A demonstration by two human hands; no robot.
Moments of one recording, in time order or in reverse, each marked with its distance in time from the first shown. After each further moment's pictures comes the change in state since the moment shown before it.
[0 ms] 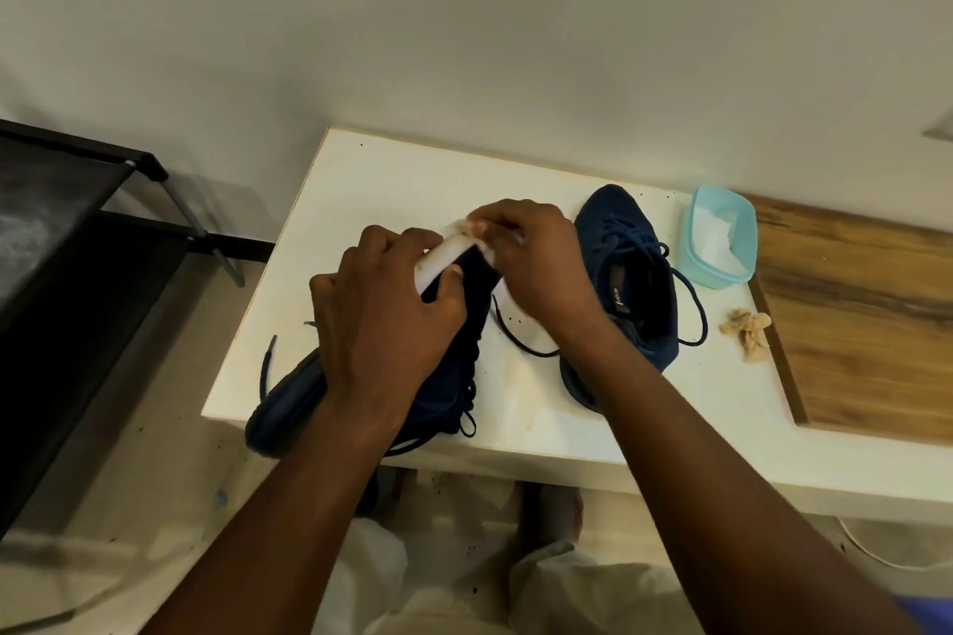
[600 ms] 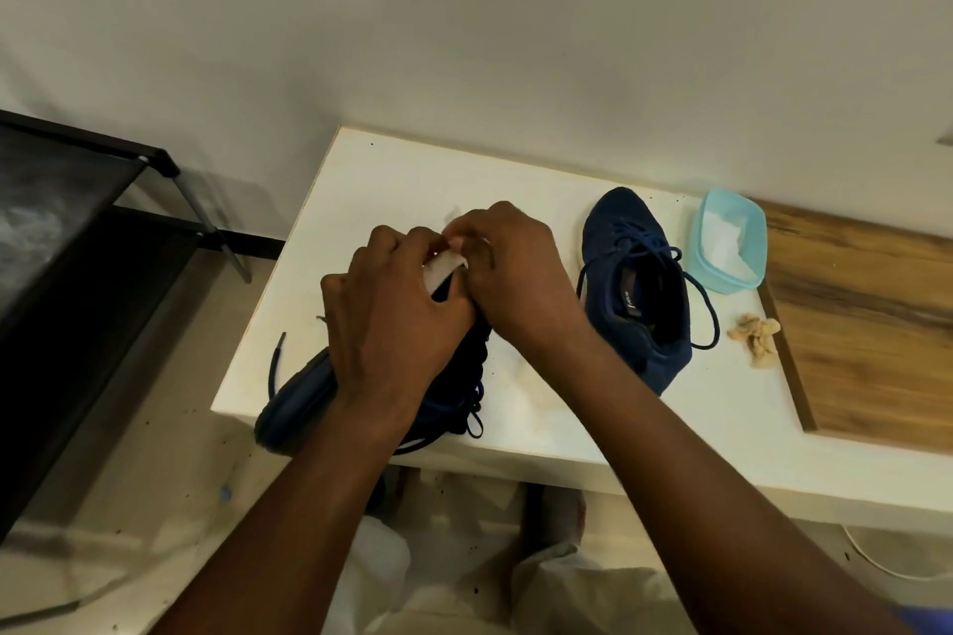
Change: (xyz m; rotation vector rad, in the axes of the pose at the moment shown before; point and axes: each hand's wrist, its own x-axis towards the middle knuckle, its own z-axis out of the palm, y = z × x) left_hand 0.001 -0.004 0.000 -0.001 -0.011 -0.015; right_hand -0.022 -0.039 0.007 -0.200 -0.086 -0.223
